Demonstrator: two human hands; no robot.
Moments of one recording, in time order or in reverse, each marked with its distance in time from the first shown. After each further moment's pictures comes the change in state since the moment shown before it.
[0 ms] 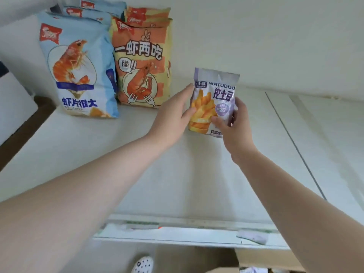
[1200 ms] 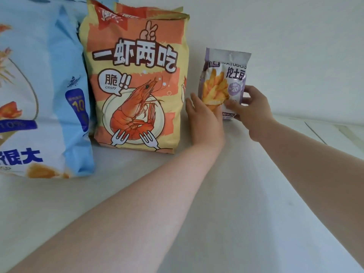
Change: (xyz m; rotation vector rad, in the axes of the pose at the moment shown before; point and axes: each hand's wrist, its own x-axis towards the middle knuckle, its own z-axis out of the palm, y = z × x) left_hand 0.153 -0.096 0.084 -0.071 0.266 -0.334; right_hand 0.214 0.037 0.053 -0.094 0.047 -0.028
